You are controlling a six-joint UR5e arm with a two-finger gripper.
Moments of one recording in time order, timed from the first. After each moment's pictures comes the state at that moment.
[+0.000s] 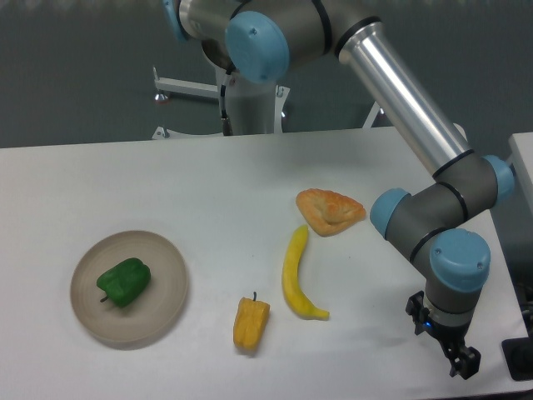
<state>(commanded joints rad) 2.37 -2.61 -0.67 -1.15 1.58 1.59</state>
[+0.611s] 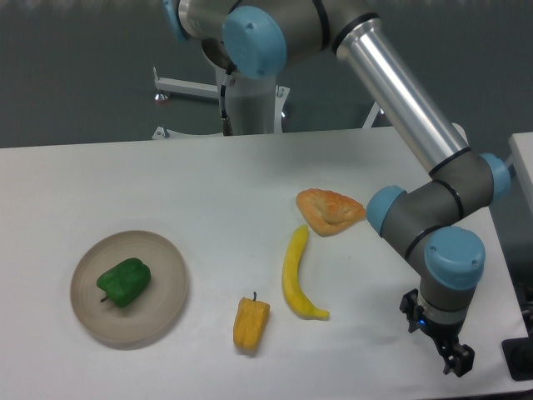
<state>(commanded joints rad) 2.36 -2.51 -0.82 -1.14 1.57 1.56</state>
